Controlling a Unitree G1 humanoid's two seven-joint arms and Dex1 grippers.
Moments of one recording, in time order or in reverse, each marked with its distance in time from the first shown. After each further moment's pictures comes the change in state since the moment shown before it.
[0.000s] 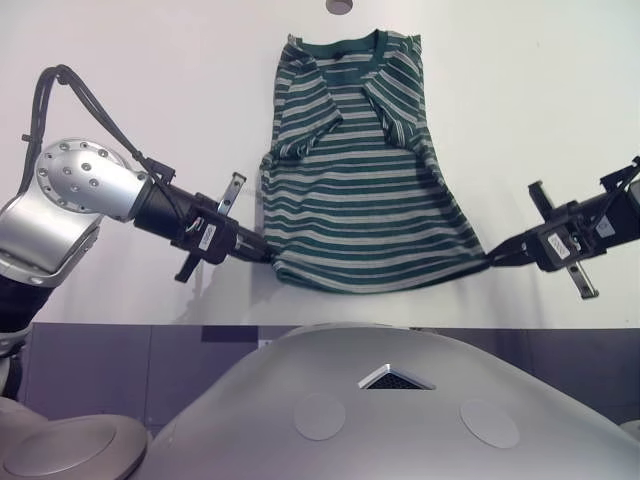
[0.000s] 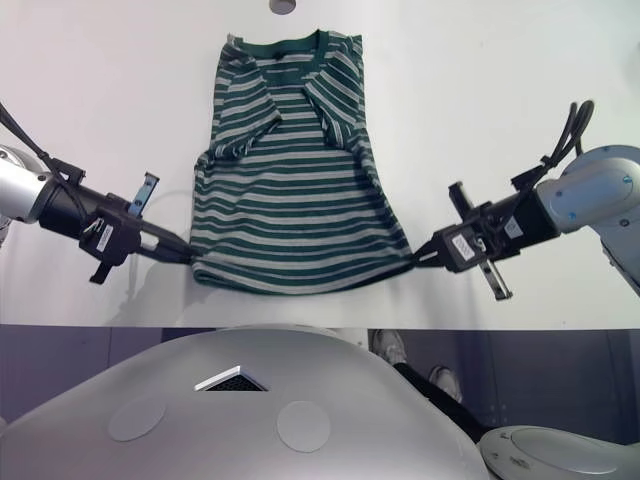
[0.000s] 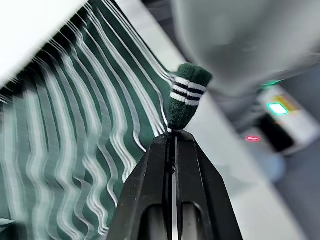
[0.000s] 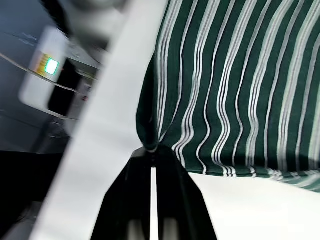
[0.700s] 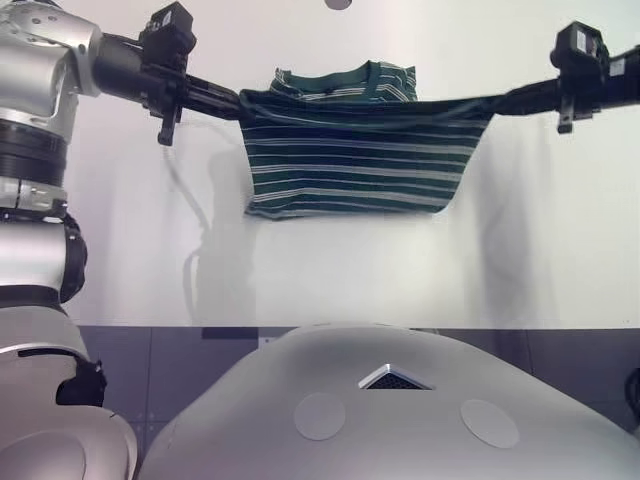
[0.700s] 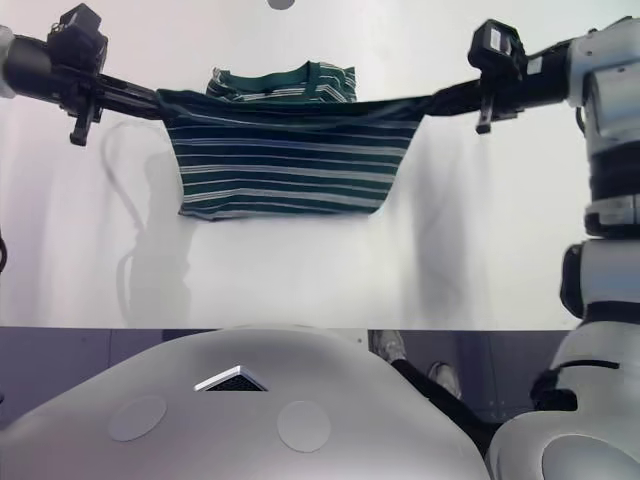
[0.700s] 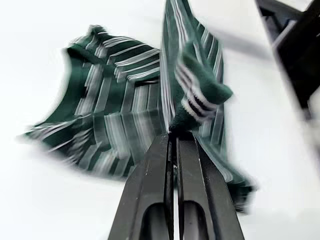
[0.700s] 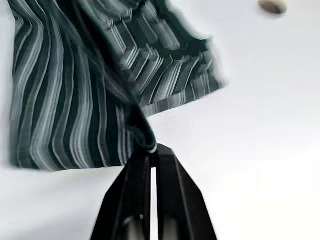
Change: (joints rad) left arm -0.717 -0.432 -0.016 1.030 0.183 0.343 -0.069; right arm -0.842 0.658 0.066 1.146 -0.262 0.198 -0.060
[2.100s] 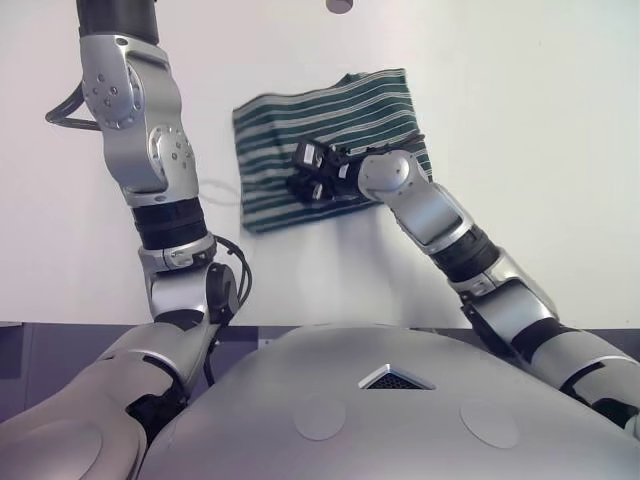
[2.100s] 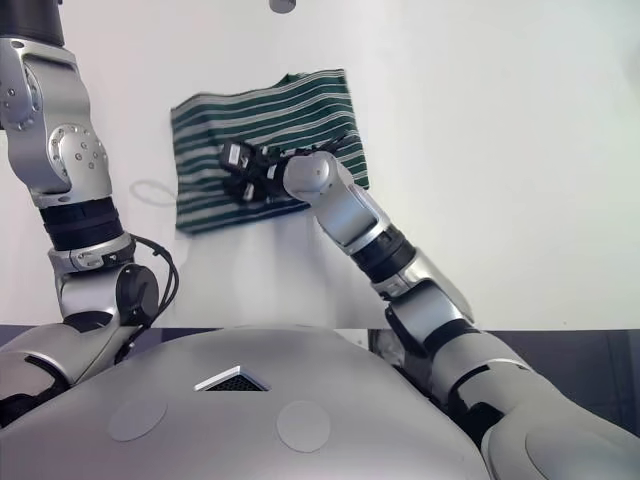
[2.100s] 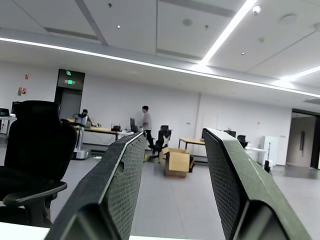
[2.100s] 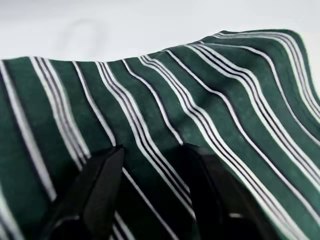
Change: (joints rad) left arm 0.359 -0.673 0.604 -0.669 0.037 -0.324 1.440; right arm 0.386 0.506 0.394 -0.702 -0.215 0.313 -0.550
